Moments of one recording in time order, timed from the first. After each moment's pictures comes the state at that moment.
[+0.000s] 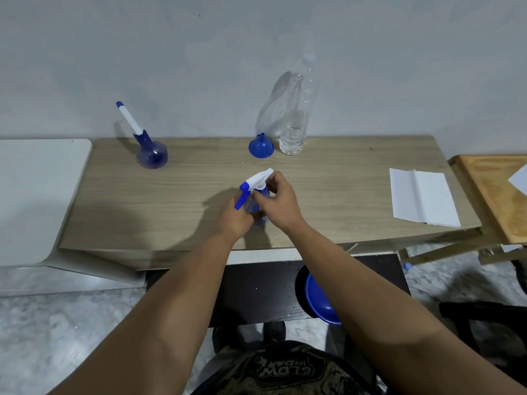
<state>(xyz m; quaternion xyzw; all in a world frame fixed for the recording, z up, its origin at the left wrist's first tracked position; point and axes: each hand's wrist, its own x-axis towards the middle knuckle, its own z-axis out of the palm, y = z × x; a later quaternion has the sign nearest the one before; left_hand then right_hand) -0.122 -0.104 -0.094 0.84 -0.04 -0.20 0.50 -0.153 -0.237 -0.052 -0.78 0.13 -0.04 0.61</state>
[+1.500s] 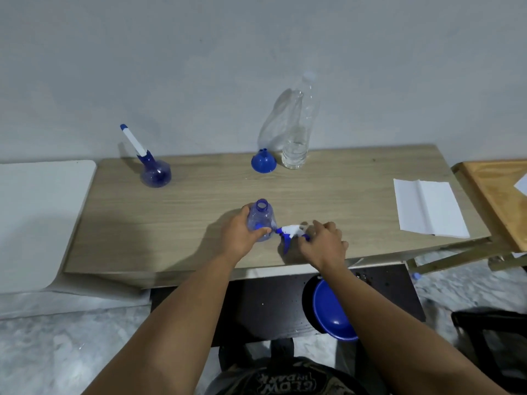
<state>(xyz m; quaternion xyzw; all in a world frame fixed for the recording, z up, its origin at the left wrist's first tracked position) -0.120 -0.101 -0.080 0.86 -0.05 -0.18 0.47 -0.202 -0.302 -0.090 -0.92 0.30 0.11 0.24</state>
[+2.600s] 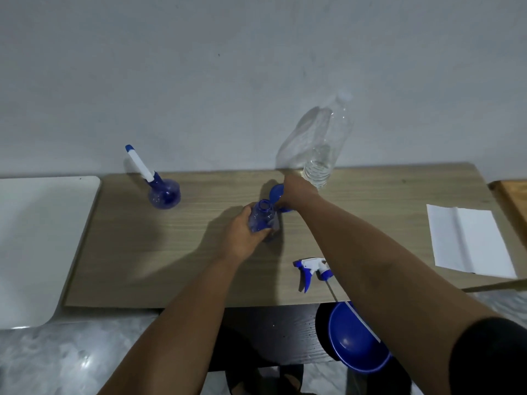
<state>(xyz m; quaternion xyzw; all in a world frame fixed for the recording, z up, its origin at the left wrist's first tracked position) -0.027 -0.084 -0.098 0.84 -0.04 -0.16 0.52 0.059 -0.277 -0.086 -0.95 0.14 0.23 0.14</state>
